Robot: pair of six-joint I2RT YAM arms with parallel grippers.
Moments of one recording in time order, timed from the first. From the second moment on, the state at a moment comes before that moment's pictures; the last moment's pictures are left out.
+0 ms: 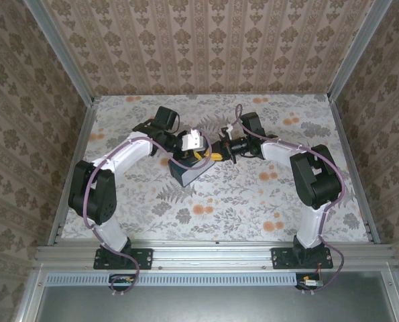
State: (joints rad) left arm -0.50 1.72 1.32 -0.62 0.70 1.02; right arm 0.35 1.89 1.17 0.03 -1.17 1.09
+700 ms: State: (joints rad) left arm -0.50 1.70 1.30 -0.61 0.65 0.97; right arm 0.37 1.92 1.17 0.10 -1.13 1.23
